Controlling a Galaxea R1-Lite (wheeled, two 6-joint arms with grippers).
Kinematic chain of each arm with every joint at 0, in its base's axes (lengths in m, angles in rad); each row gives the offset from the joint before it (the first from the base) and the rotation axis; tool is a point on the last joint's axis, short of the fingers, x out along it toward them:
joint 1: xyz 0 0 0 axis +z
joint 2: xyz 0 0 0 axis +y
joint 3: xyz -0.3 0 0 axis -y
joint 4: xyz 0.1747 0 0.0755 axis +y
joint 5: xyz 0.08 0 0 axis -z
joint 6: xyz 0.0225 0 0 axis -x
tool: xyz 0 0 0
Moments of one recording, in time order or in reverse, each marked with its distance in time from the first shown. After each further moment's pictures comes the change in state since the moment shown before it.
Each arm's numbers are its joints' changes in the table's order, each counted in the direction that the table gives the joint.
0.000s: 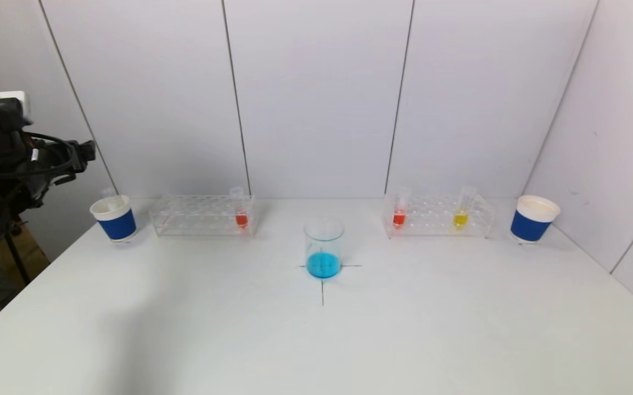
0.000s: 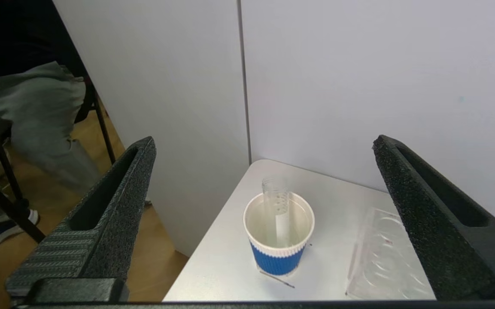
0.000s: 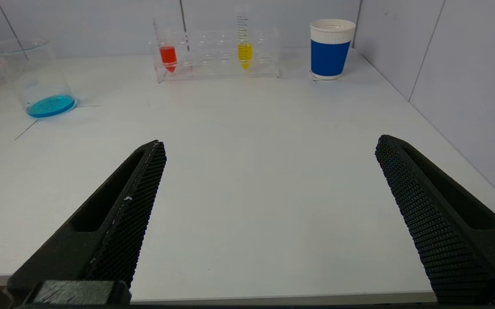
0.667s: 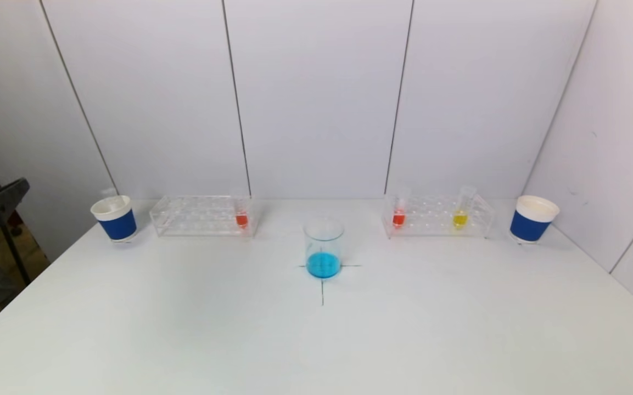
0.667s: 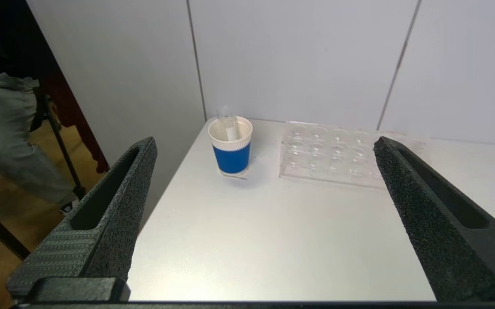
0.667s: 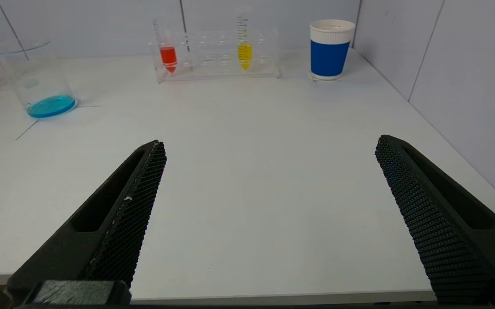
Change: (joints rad) left arm -0.009 -0.793 -0.482 0.288 0.212 0.011; right arm 0.000 0.000 0.000 0.000 0.000 0.000
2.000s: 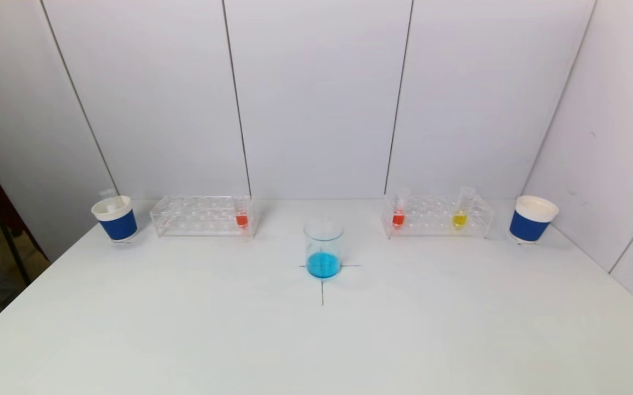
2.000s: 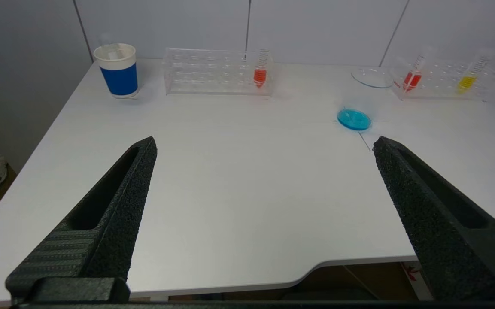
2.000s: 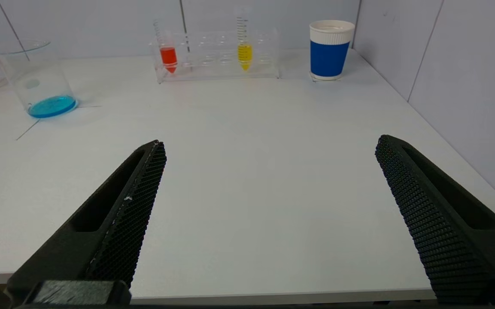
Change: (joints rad) left arm -0.014 -0.700 0.150 0.930 0.305 0.104; right arm 0.000 0.000 0.000 0.000 0.000 0.000
